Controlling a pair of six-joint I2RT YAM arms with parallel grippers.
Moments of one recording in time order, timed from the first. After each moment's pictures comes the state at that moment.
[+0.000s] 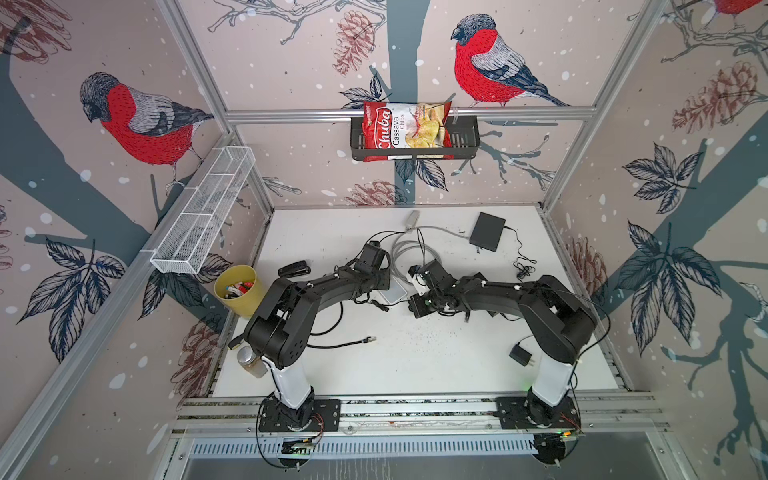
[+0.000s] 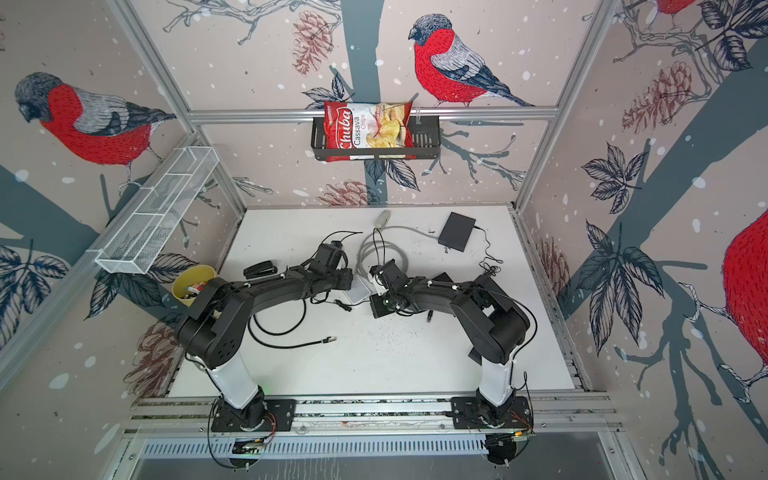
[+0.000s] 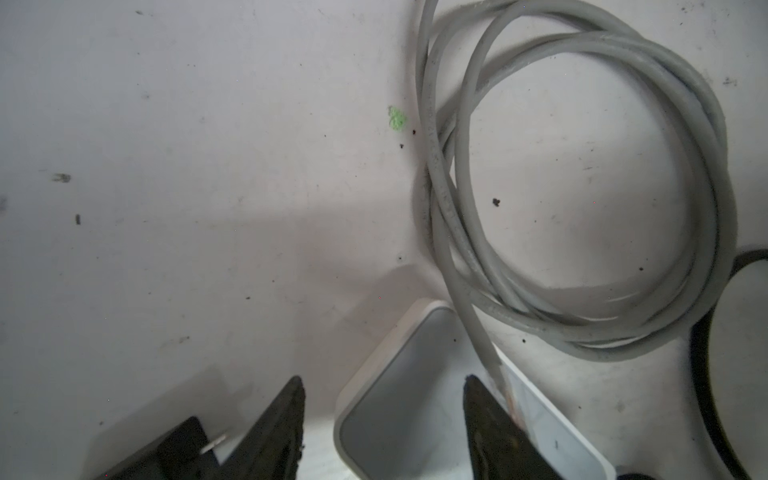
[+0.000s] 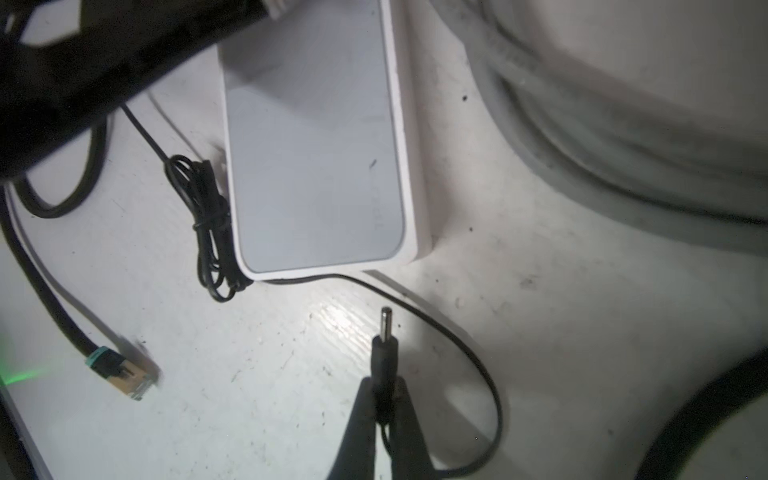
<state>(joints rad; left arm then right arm) -0.51 1.77 1.00 -0.16 -0.07 -0.34 0.80 1.85 1.03 -0.22 -0.26 0.32</state>
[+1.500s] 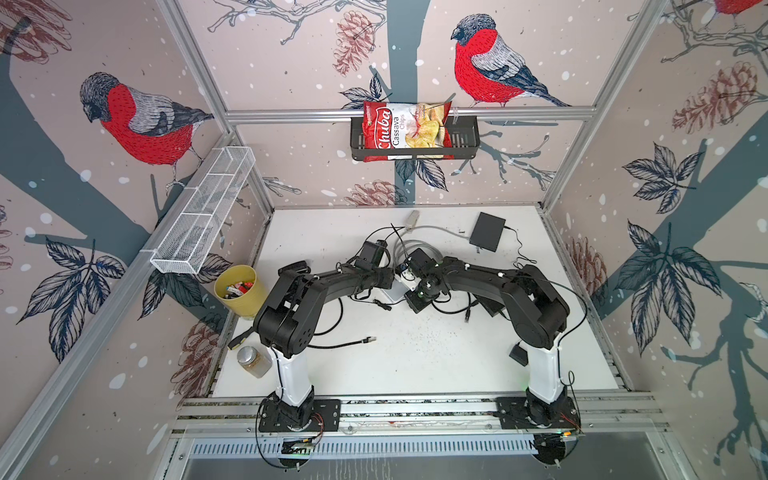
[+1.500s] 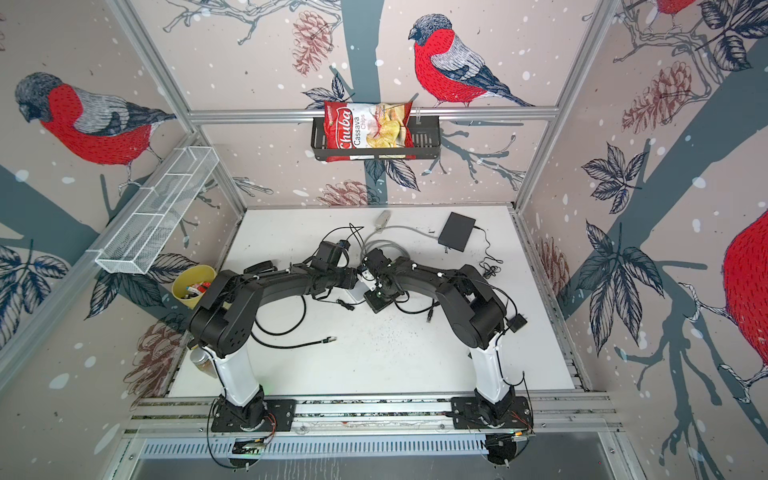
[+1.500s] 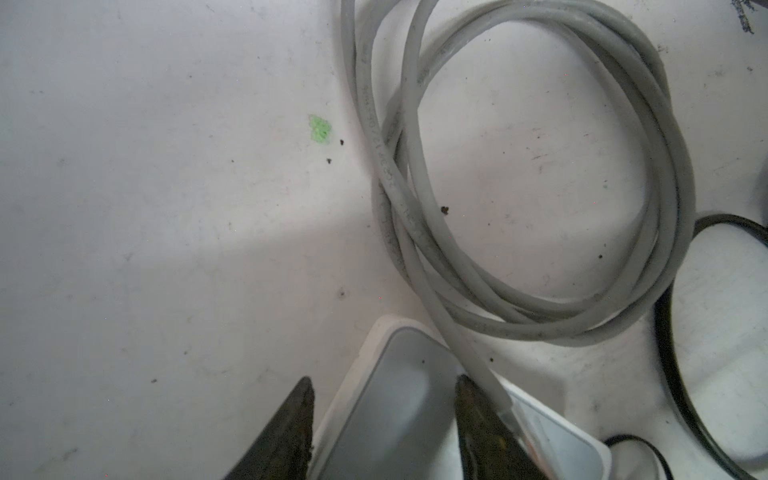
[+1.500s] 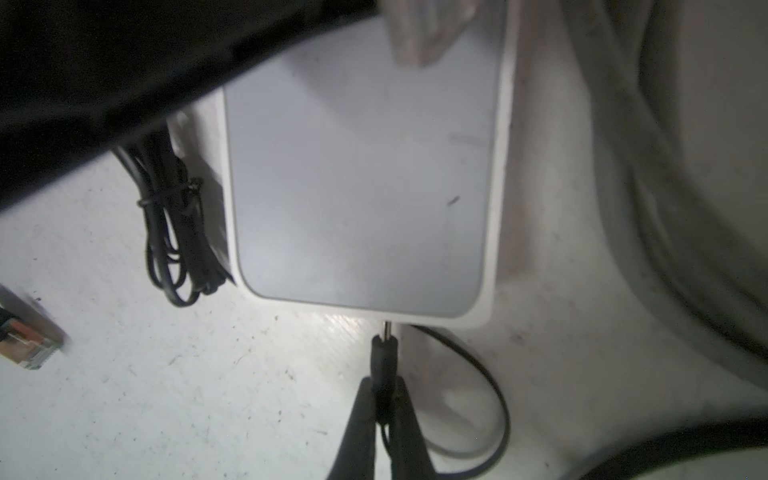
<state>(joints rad) -0.48 1.85 1.05 -0.09 0.10 -0.23 0.80 2.02 1.36 -0.63 -0.19 0.02</state>
